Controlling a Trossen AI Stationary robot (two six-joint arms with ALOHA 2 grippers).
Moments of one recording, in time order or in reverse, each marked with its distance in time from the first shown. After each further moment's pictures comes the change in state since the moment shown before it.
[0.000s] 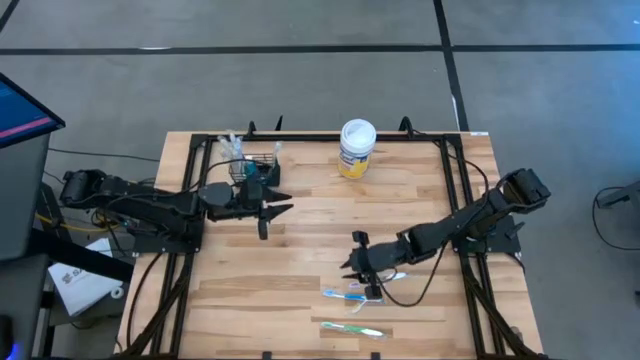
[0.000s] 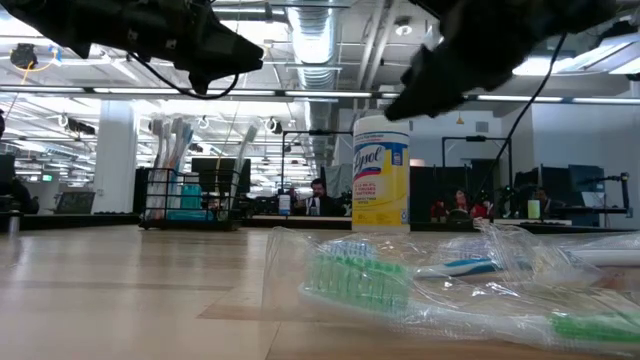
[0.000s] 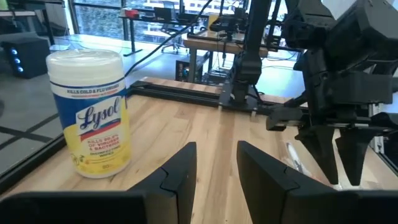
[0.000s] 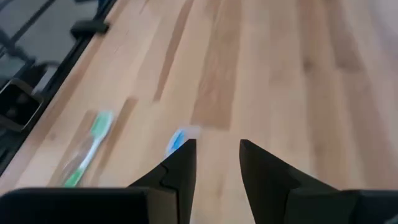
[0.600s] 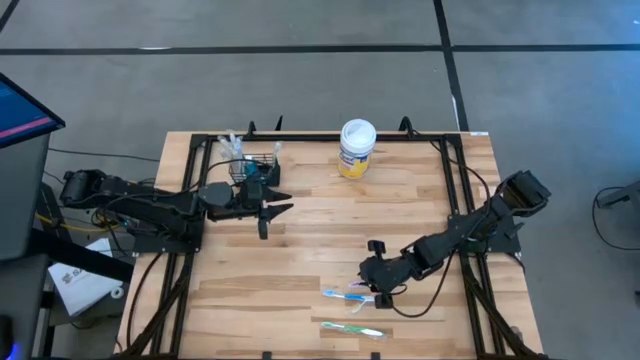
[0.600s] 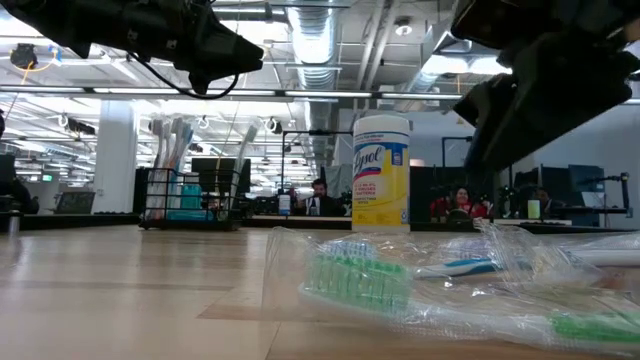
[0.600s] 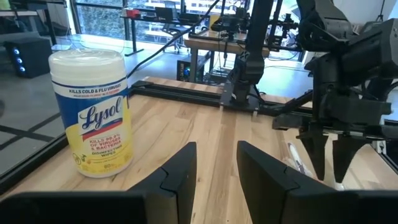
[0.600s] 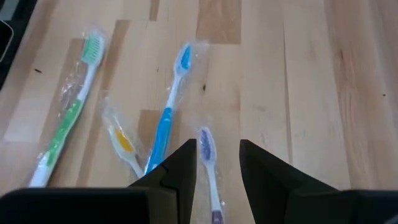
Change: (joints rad) left arm -0.001 0.000 0.000 -0.002 0.000 0.000; right arm 0.126 0.014 -0.001 -0.231 0.102 0.207
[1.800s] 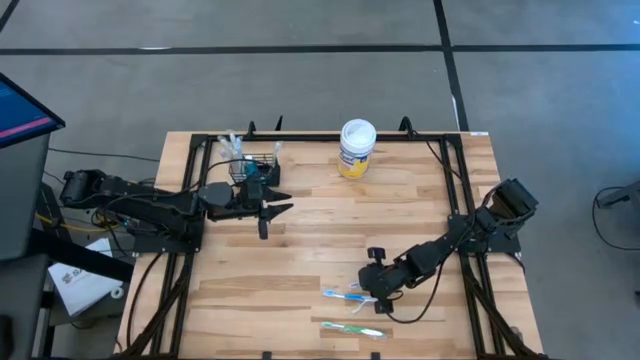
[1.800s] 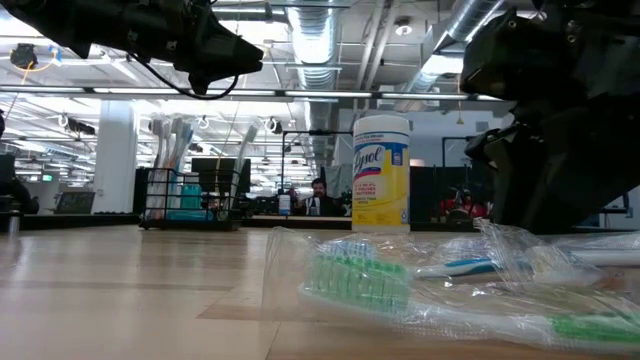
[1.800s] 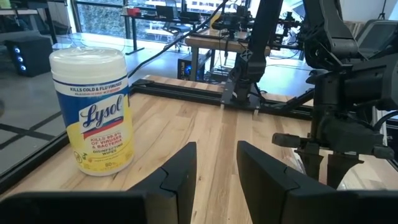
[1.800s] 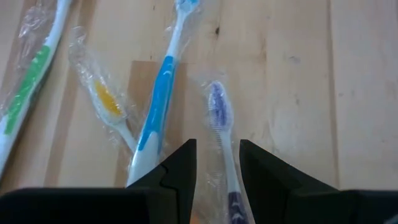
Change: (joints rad) left arm 0.000 0.000 0.000 -0.007 0.000 0.000; right arm 0.023 0.130 0.000 0.003 -0.037 0.041
